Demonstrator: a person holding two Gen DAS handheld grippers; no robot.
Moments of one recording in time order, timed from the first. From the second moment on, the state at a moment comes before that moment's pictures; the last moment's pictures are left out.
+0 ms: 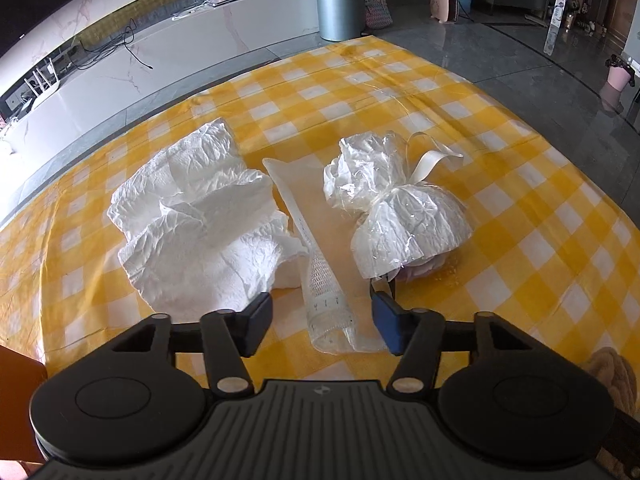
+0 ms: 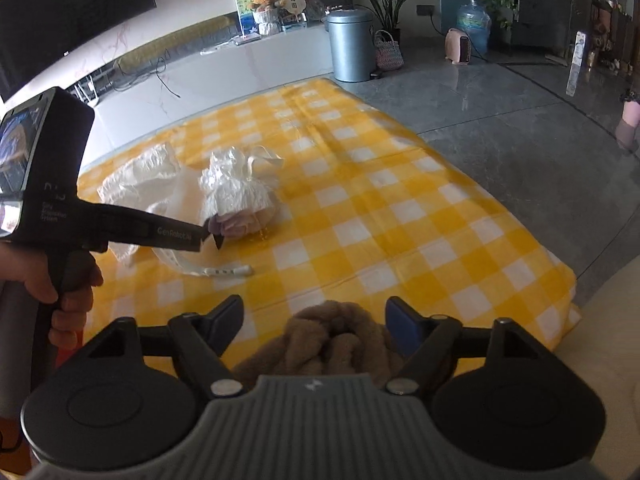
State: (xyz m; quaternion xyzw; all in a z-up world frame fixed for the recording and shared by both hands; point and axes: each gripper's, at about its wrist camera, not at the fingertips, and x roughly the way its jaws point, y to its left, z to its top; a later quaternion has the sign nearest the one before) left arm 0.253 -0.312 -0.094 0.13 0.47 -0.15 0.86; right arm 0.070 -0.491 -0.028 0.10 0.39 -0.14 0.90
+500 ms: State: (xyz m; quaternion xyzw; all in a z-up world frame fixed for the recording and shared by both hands) left arm 0.224 -0.301 -0.076 0.16 0.46 -0.14 0.86; right arm 0.081 -0.456 -0.082 -0.04 0.55 -0.10 0.83
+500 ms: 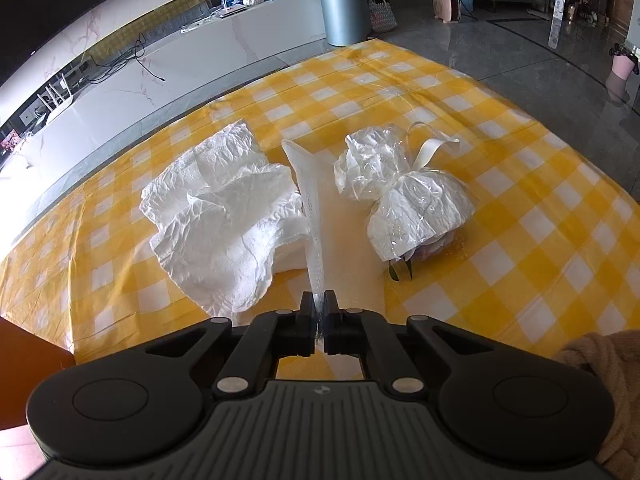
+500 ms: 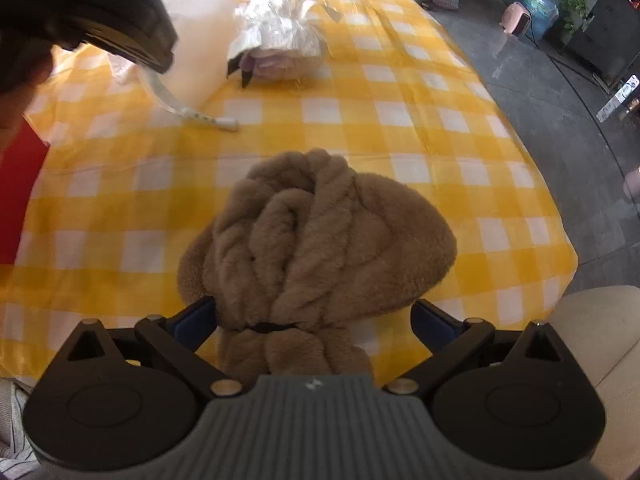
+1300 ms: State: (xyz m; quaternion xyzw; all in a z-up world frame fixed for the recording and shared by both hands) left arm 0.133 -0.215 0.060 0.11 0.36 -0.19 0.91; right arm 0.060 -0.448 -0.003 0.01 0.33 -0.04 0.94
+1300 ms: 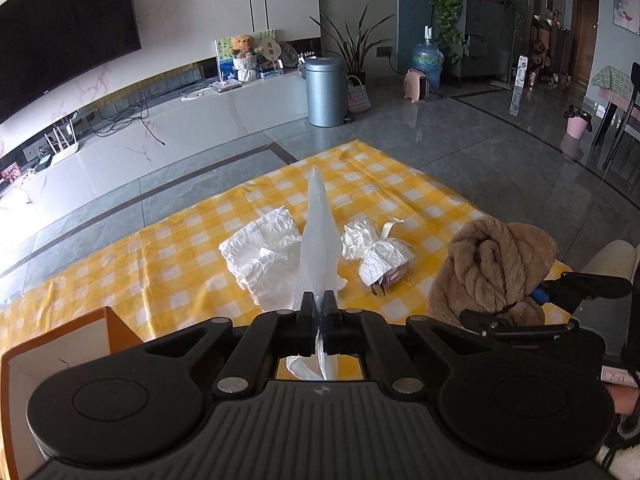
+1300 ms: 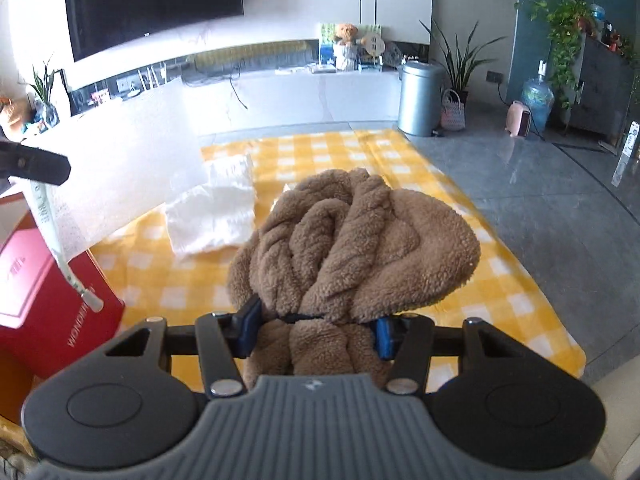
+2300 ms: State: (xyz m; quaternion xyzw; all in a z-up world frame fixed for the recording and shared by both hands) left arm 0.080 0.082 0.048 -0.14 0.31 -0.01 0.94; right arm 0.071 -0.235 0.075 -0.02 0.18 0.22 0.96
